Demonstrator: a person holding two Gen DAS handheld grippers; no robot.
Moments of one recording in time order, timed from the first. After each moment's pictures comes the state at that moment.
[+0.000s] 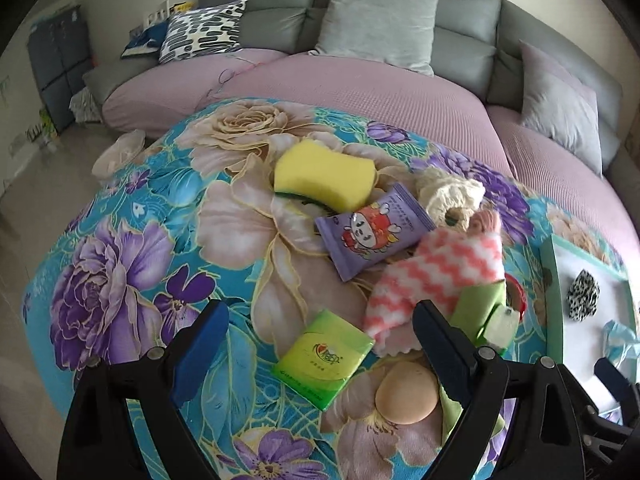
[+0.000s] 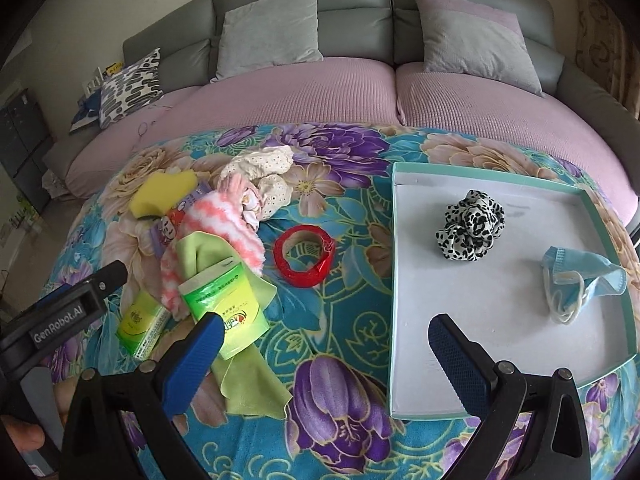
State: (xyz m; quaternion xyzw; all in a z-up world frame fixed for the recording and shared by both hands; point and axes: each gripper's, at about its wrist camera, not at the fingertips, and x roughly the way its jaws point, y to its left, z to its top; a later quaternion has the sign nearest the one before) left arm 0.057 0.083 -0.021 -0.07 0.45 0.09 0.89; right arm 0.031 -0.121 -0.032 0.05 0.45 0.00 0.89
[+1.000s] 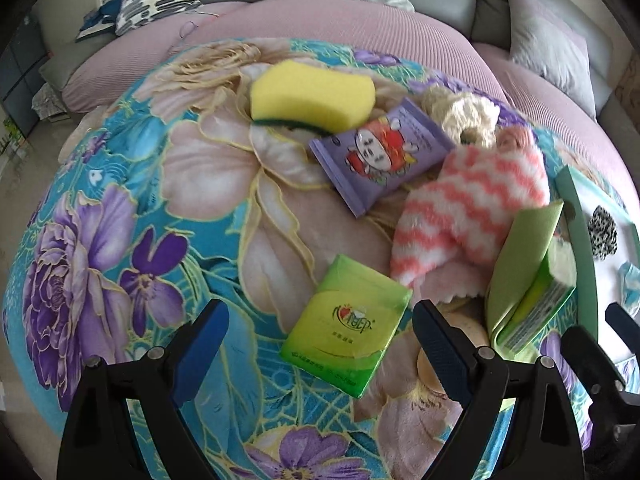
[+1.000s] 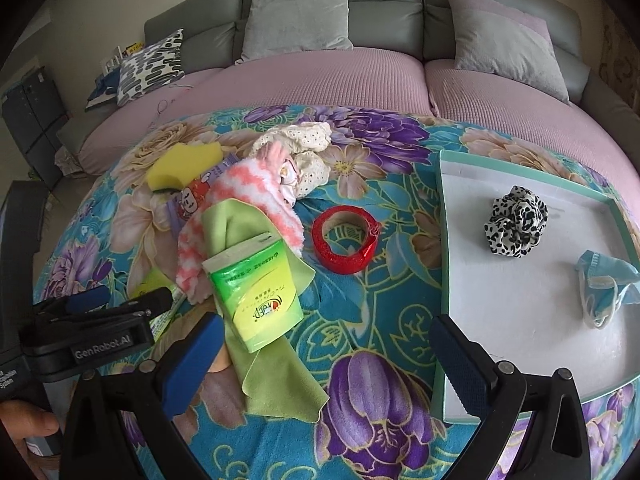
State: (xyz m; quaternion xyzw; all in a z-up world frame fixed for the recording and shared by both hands) left arm 0.075 0.089 -0.077 -0.05 0.54 0.02 0.84; right arm 0.036 -0.093 -0.053 0.03 0.46 0.04 0.89
